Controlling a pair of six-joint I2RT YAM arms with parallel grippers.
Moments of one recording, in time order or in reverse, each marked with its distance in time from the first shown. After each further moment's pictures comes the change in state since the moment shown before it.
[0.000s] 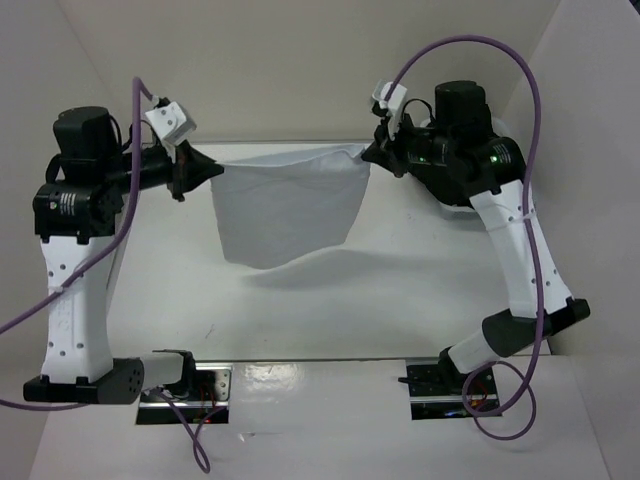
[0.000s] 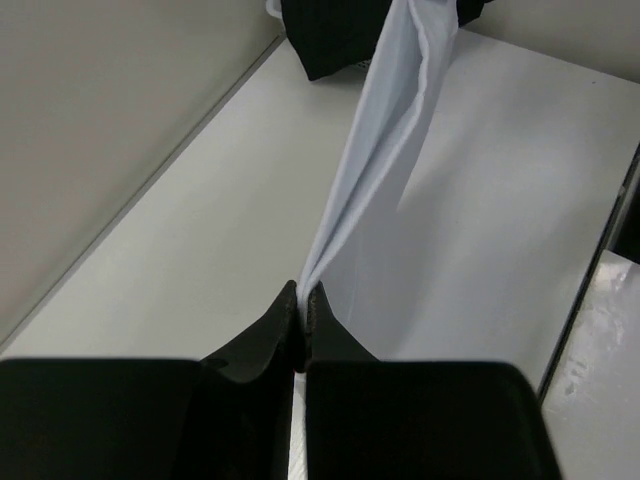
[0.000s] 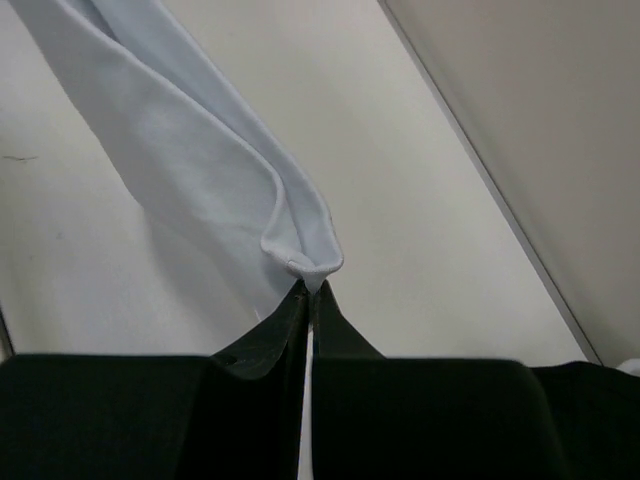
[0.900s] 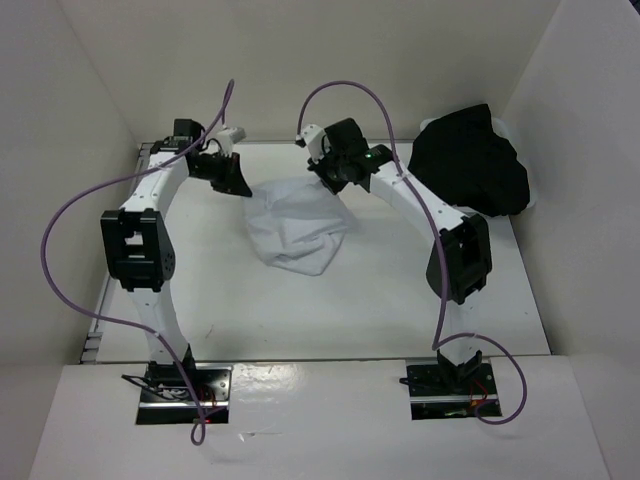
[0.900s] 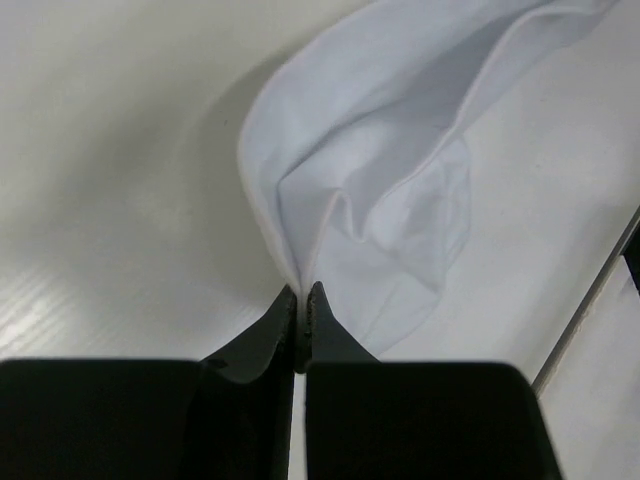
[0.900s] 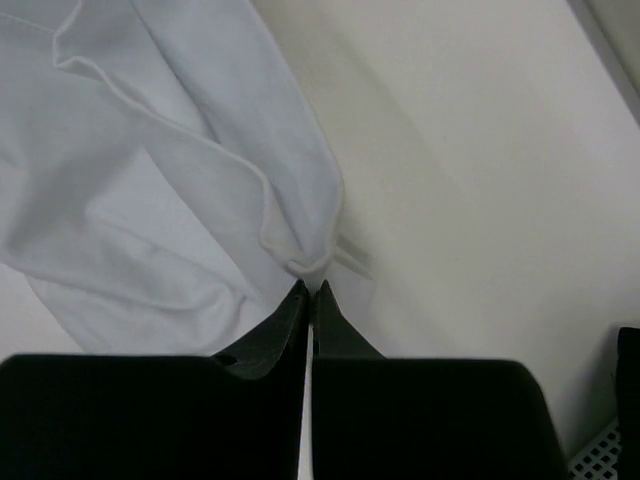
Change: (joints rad) left arm 0.035 0.744 -0.121 0.150 -0.055 -0.112; right arm 0.180 0.457 -0.133 0.272 0.441 0.140
